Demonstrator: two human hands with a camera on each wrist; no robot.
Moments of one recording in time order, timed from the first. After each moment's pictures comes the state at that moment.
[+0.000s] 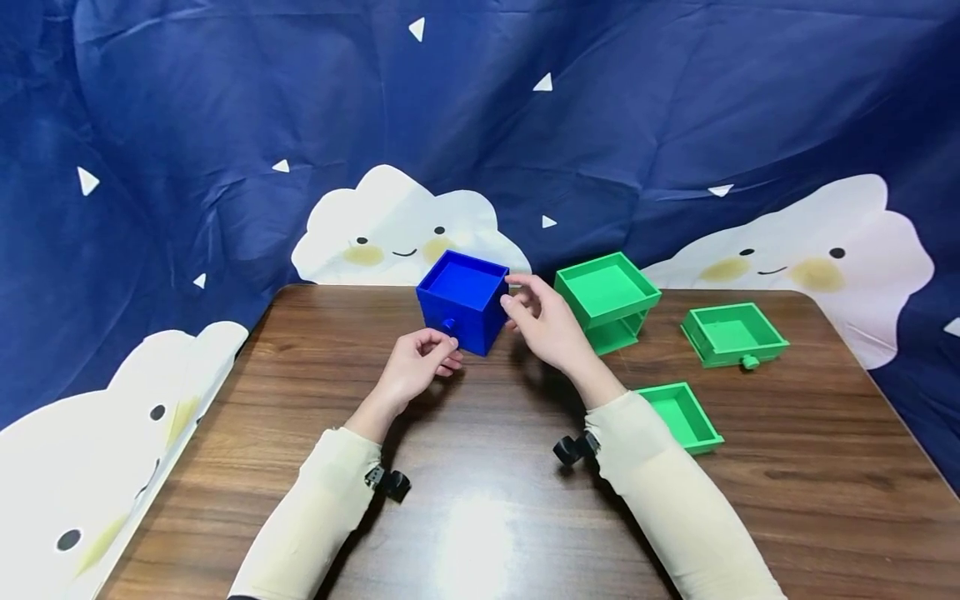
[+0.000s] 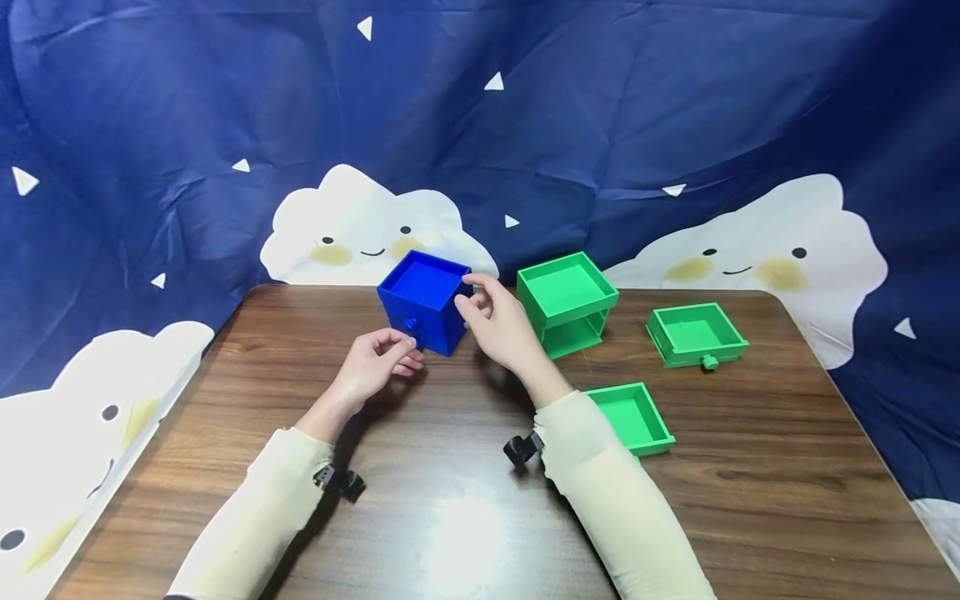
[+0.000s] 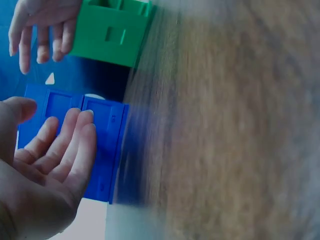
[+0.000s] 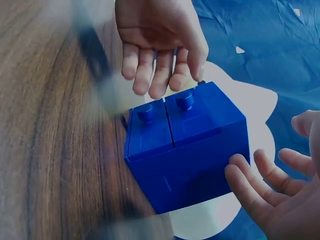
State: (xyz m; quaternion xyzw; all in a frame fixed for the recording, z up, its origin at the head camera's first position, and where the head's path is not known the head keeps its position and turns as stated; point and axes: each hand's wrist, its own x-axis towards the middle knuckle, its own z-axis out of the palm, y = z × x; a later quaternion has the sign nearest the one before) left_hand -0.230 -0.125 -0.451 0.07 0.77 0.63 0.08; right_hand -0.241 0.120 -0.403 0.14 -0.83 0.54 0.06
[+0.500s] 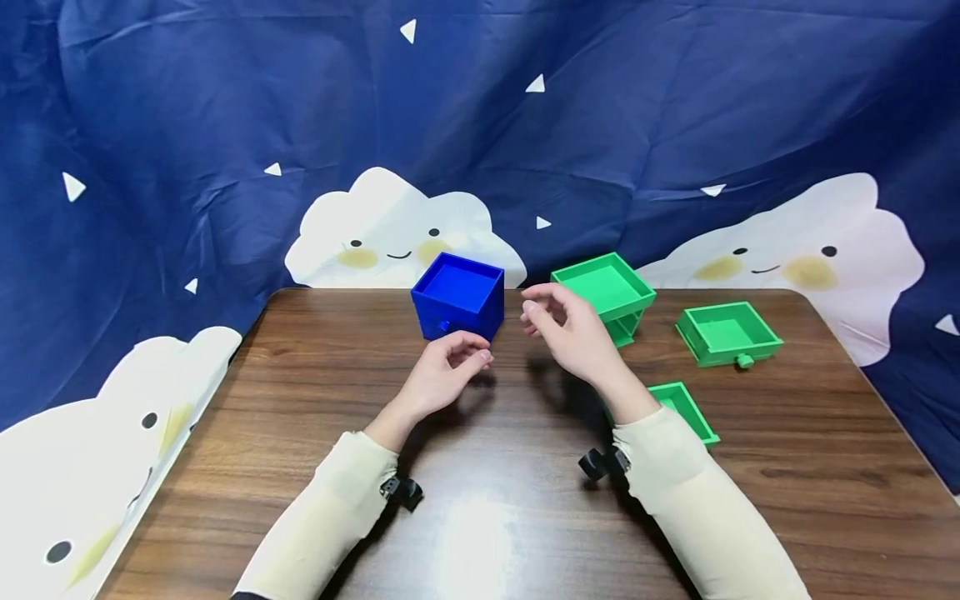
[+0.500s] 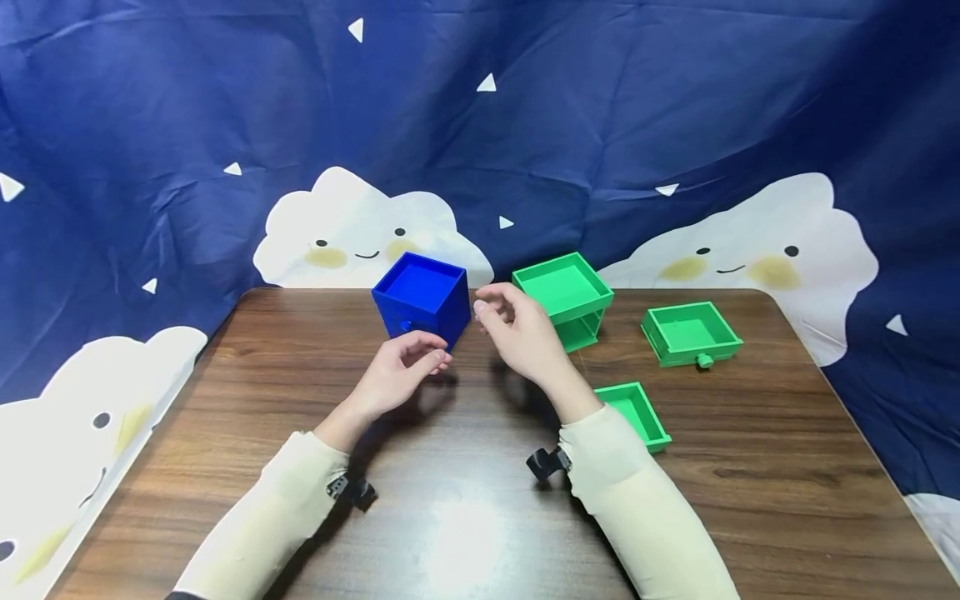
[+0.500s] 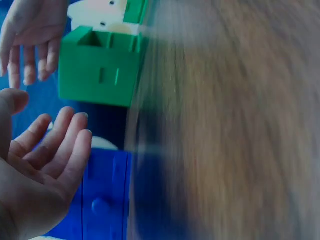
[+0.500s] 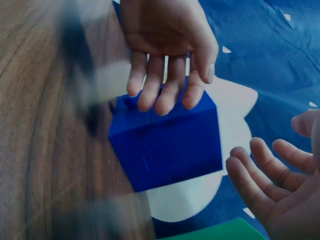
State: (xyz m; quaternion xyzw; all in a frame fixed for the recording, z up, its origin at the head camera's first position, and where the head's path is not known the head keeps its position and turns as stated) left_hand -0.217 -0.089 -0.442 0.22 0.79 0.58 0.06; right_hand -0.212 0.147 -0.385 0.15 -0.81 0.56 0.07
